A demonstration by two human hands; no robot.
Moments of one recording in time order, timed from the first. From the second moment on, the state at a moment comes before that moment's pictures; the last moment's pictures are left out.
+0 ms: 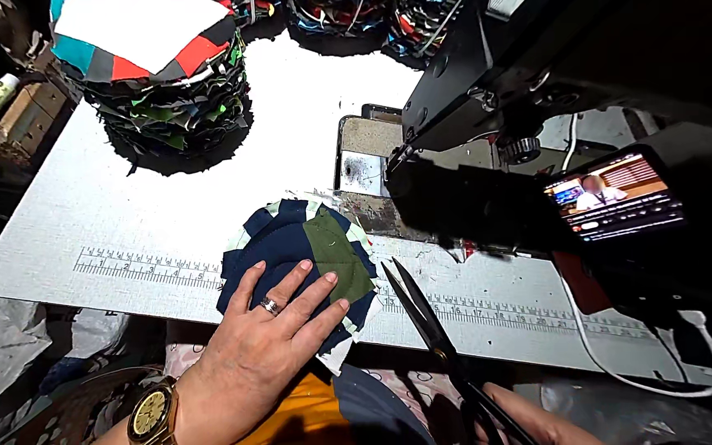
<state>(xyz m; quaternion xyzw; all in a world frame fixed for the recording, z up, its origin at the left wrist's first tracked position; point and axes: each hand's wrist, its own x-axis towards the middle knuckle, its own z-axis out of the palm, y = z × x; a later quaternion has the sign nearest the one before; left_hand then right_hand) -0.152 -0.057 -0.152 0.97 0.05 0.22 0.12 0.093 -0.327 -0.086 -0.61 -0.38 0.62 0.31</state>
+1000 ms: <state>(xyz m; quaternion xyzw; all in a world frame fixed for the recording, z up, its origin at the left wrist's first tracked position) -0.133 -0.078 -0.165 0.94 0.08 0.31 0.15 0.062 -0.311 -0.103 -0.62 -0.37 0.56 0.40</state>
